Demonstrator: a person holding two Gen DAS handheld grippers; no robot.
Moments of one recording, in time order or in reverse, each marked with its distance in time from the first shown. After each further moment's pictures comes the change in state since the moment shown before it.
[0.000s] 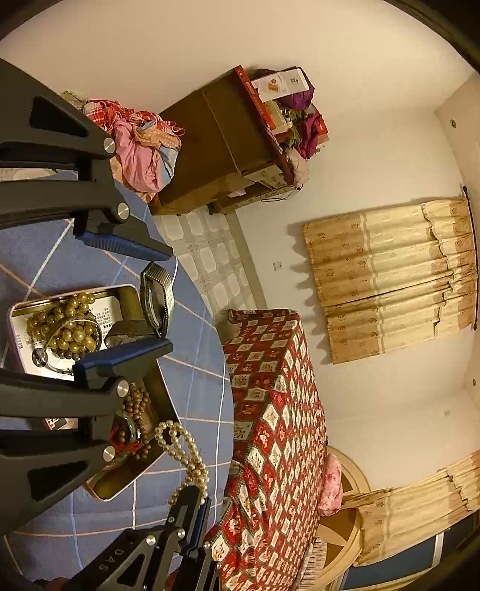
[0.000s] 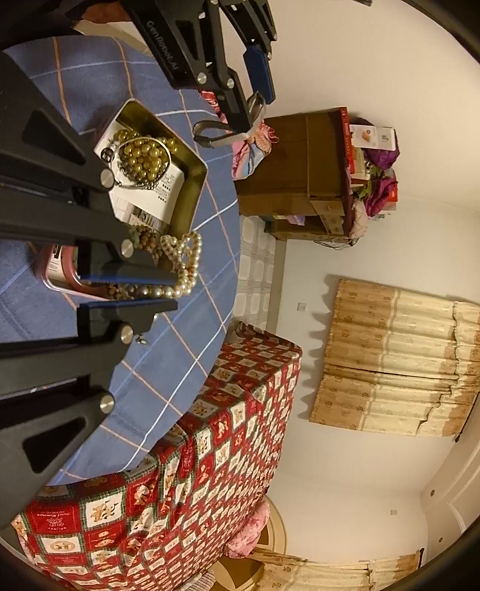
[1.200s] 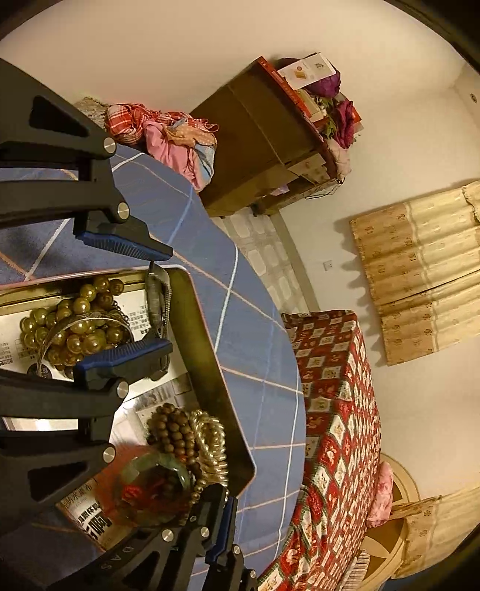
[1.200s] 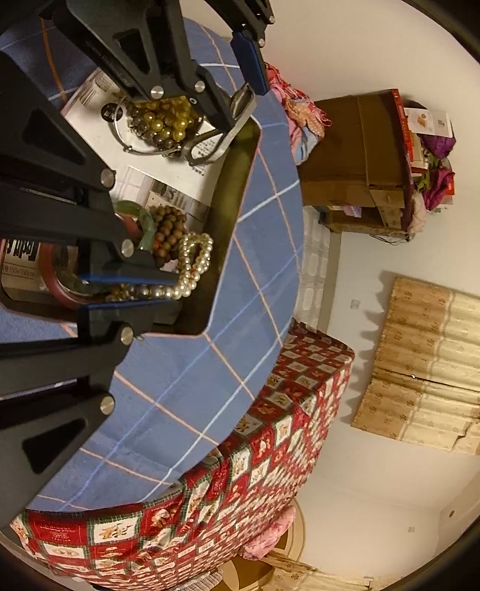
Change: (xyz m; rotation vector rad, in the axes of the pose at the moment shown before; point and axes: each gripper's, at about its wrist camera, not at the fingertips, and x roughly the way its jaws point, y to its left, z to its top) left arm 0.083 -0.015 -0.042 0.051 0.207 0.040; right arm 0.076 0.020 -0.014 -0.031 0.227 -0.033
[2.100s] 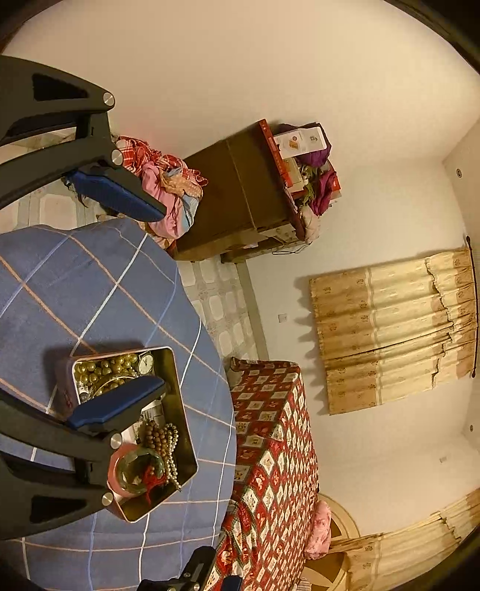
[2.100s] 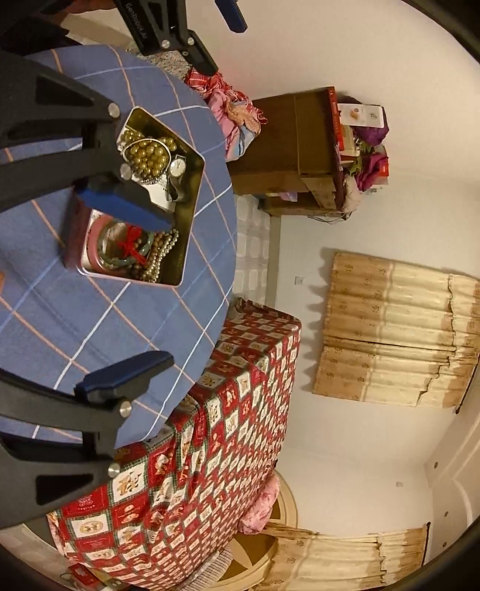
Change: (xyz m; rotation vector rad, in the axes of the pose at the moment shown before) left arm -0.136 0.051 -0.020 -0.165 -0.192 0.149; right arm -0.118 -0.024 -0.014 0.110 -0.237 -0.056
